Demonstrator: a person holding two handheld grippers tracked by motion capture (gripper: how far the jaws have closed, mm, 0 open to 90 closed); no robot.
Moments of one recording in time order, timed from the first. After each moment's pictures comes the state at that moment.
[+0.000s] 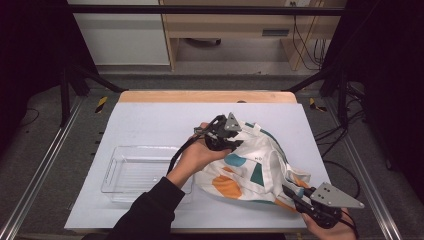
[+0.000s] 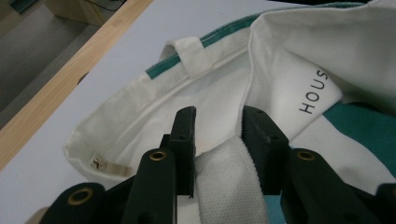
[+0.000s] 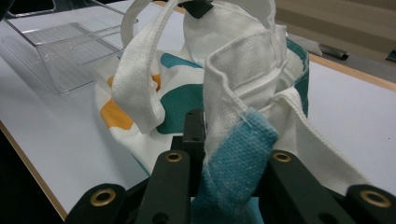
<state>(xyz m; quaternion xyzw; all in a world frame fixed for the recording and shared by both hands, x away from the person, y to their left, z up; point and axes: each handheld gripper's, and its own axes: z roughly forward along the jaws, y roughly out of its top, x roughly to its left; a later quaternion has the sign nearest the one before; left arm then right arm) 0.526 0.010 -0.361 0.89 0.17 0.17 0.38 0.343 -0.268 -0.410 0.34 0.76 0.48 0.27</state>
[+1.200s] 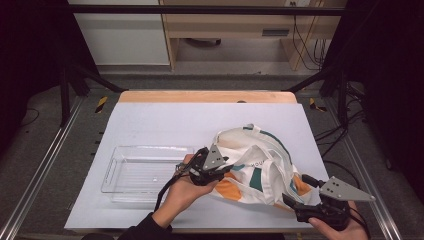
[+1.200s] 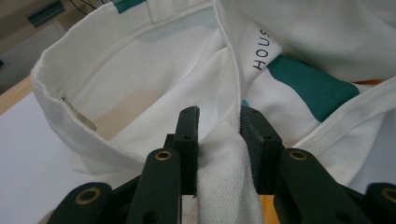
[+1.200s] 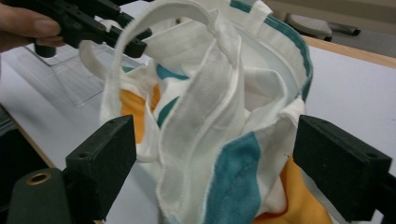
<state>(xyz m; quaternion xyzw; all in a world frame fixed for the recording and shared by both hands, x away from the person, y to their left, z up) 0.452 0.048 -0.399 0.86 0.18 0.19 0.44 0.342 -0.276 -0.388 0.38 0.76 0.48 0.23</state>
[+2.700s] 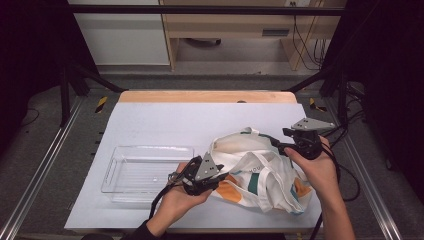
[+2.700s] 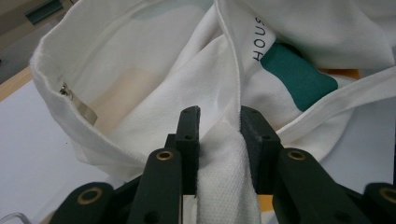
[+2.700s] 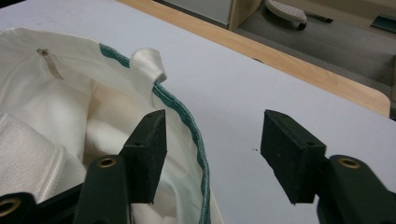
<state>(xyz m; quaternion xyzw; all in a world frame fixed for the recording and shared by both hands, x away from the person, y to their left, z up) 0.429 0.063 -0.402 0.86 0.18 0.18 0.44 0.485 -0.250 -0.357 0.41 0.78 0.41 0.25</state>
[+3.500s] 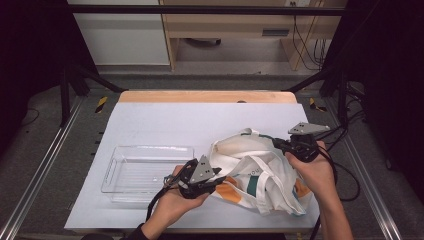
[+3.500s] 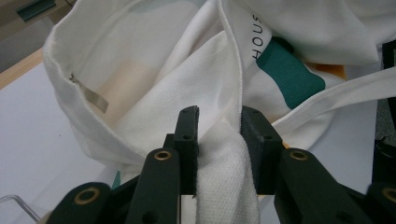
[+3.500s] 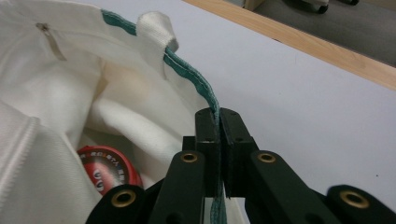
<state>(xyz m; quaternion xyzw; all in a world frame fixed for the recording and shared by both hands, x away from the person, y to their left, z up) 0.422 0.072 -0.402 0.86 0.18 0.17 0.44 0.484 -0.249 -0.371 0.40 0.80 0.40 0.22</state>
